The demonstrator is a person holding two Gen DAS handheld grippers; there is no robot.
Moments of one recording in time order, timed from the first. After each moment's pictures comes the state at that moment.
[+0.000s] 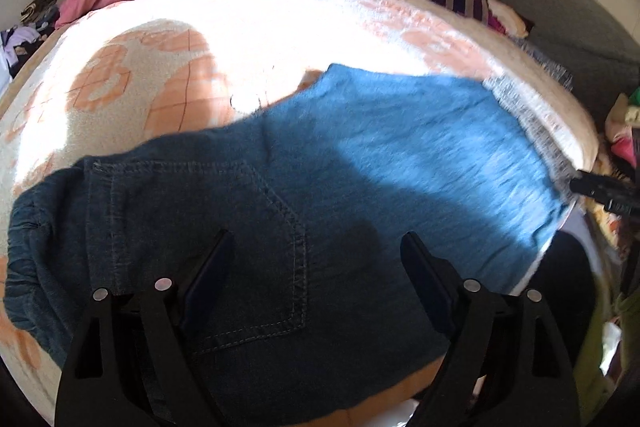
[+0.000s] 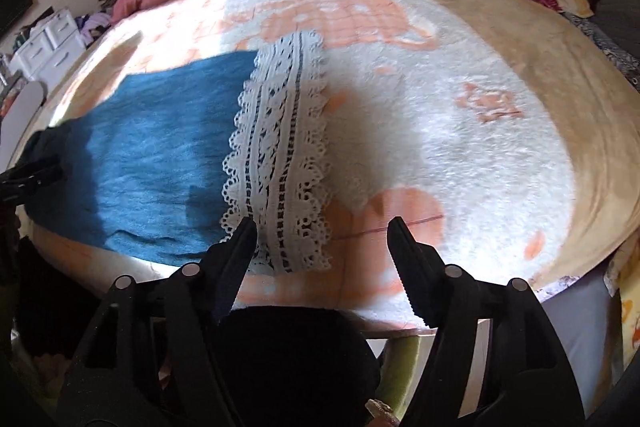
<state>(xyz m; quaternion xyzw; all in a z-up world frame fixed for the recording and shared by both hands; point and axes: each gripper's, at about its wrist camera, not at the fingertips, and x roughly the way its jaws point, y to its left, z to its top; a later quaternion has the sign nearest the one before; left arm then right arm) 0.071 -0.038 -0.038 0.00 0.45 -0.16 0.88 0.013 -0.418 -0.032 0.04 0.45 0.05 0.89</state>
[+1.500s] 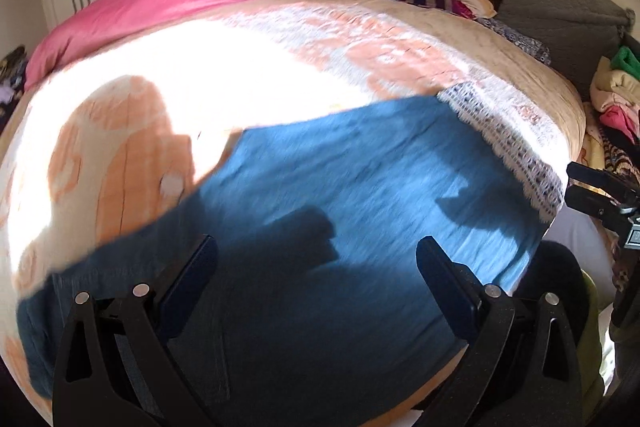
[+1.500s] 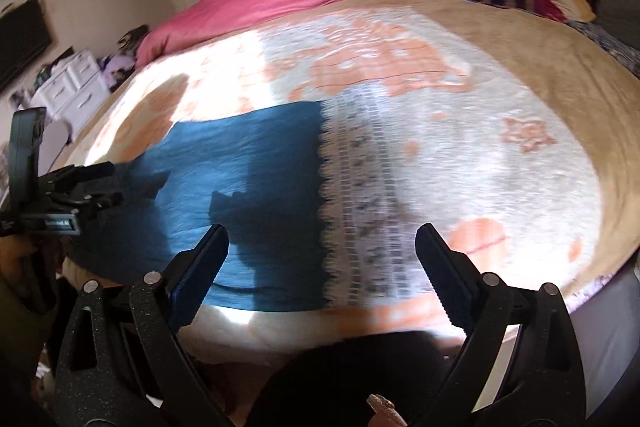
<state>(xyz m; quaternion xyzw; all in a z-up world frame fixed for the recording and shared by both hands) 0.098 -0.117 -0.006 0.08 0.42 -0.21 0.88 0.002 -0.381 -0.008 0.10 0.38 0.06 0.92</state>
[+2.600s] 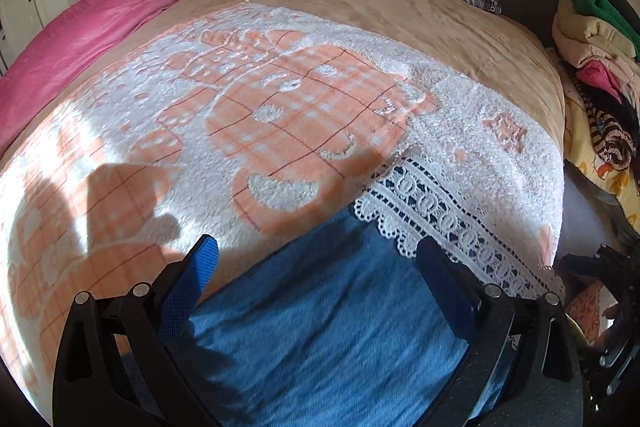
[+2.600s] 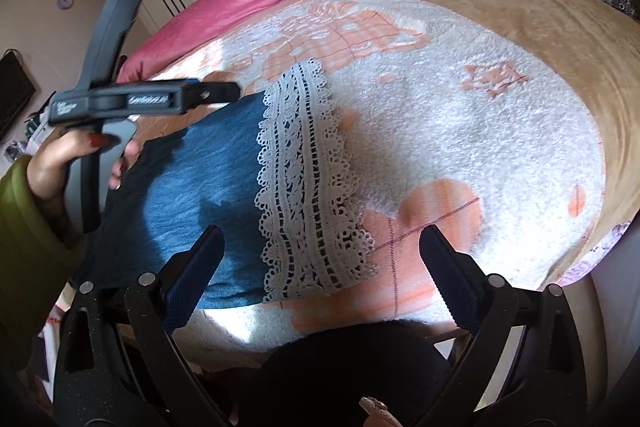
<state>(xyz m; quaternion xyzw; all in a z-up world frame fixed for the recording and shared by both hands) 0.211 -0.295 -0.011 0.17 0.44 -0.33 0.82 0.010 -0.417 -0.041 0.18 0.40 0.05 0.90</state>
